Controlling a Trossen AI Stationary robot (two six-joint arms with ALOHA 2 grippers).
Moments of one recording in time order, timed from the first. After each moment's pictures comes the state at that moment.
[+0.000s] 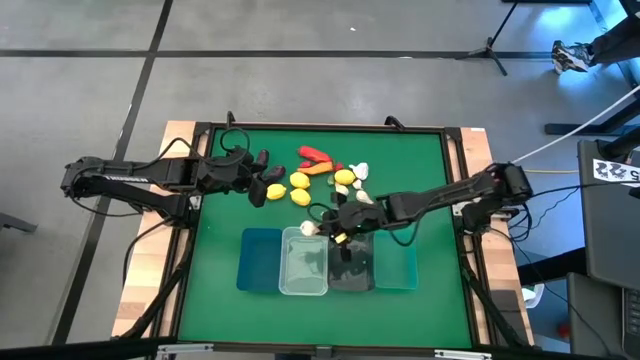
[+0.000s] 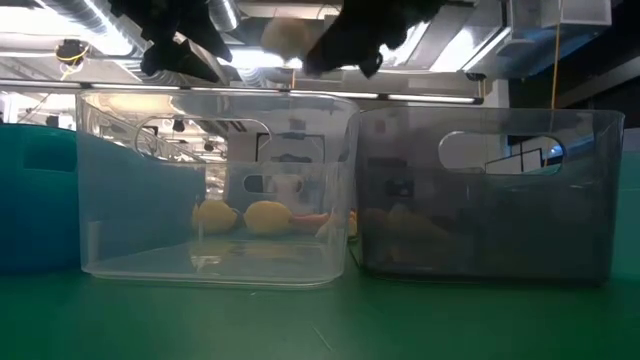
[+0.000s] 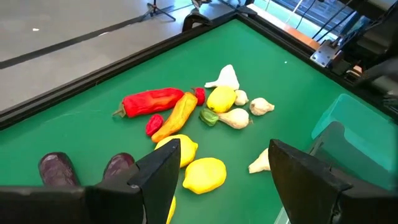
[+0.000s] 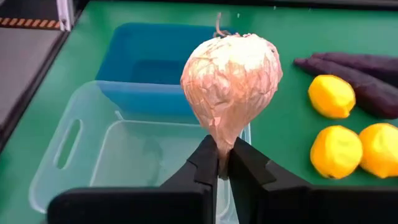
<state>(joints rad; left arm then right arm) 0.03 0.93 0.82 -0.49 -0.45 -0.58 0.20 1.69 1.25 -0.19 0.09 0.07</state>
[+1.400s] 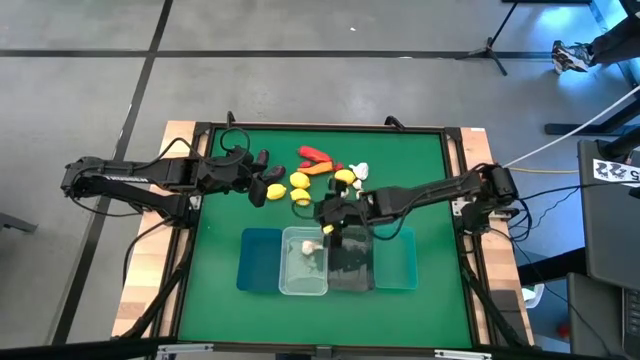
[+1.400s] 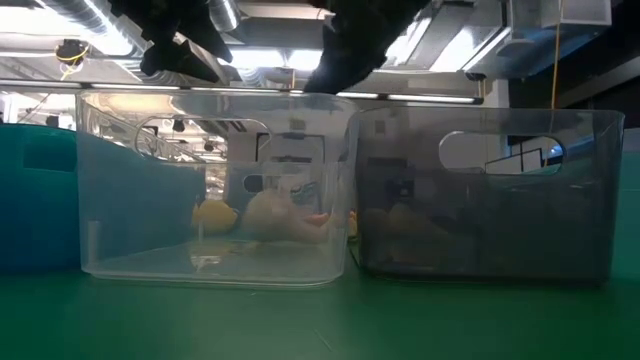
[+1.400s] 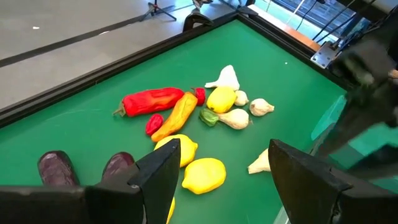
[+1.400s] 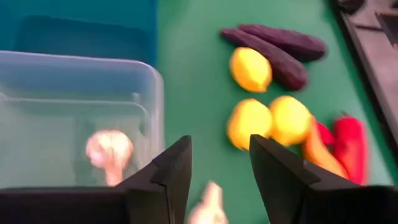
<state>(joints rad) 0.03 0.93 0.82 -0.49 -0.46 -0.60 0.14 1.79 1.43 -0.46 0.33 -0.01</state>
